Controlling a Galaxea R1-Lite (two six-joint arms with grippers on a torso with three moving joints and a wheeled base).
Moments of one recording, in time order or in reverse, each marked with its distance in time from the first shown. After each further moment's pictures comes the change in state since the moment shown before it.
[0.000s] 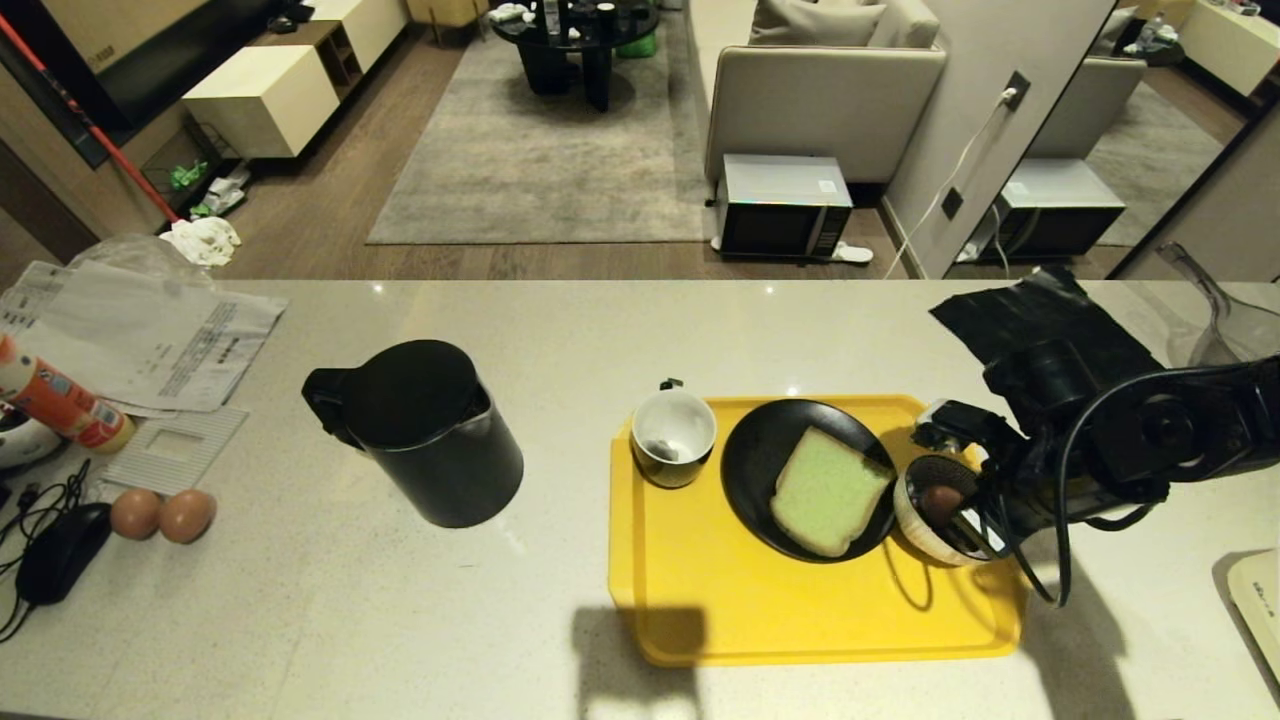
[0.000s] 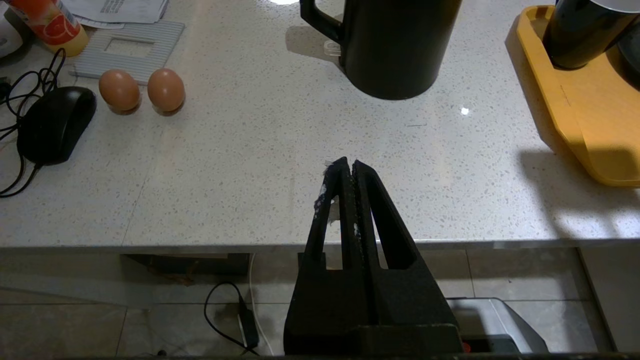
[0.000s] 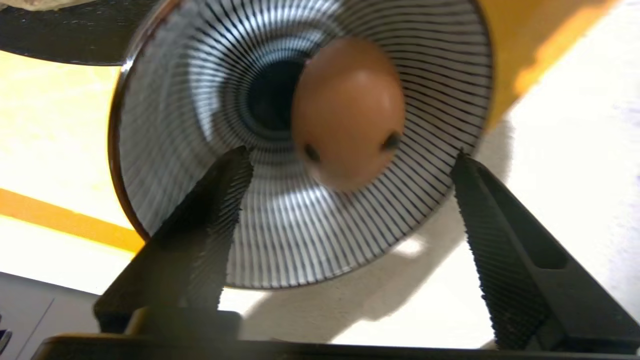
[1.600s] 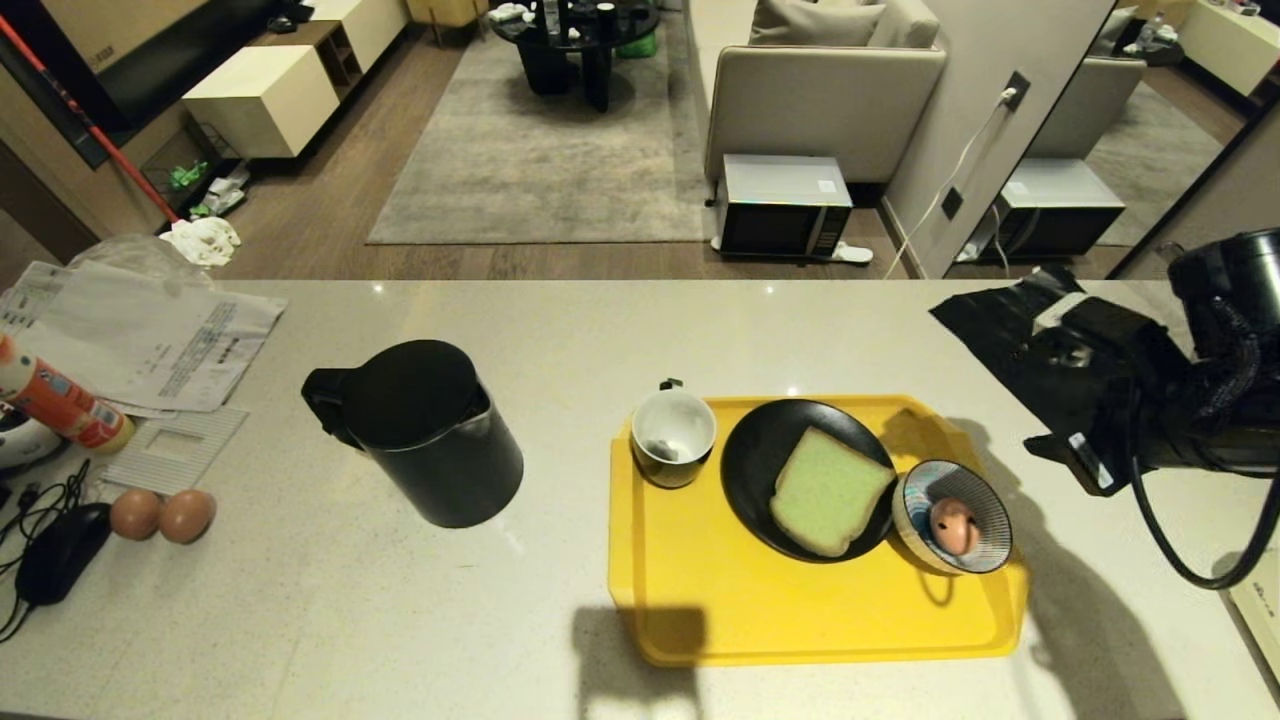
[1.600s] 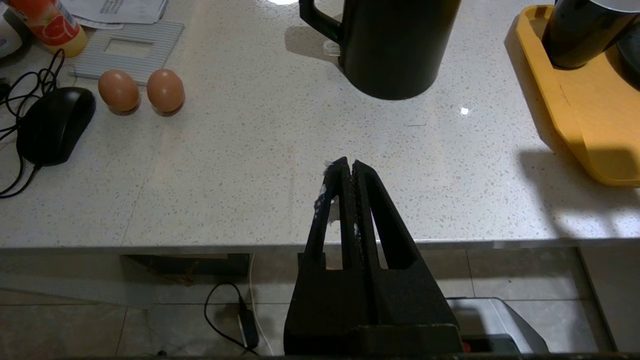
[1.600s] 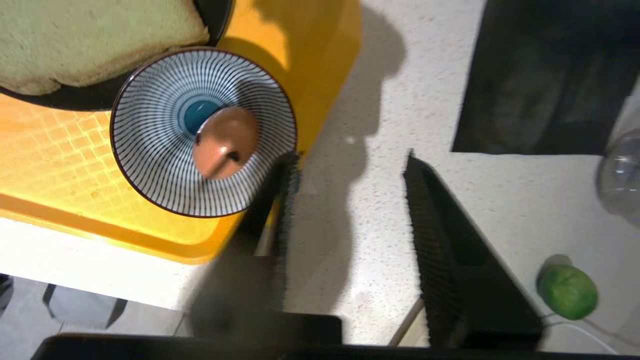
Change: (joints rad) left arm 0.000 0.000 0.000 0.000 0.000 0.000; right arm -0.032 -0.342 0.023 0.004 -0.003 -0.001
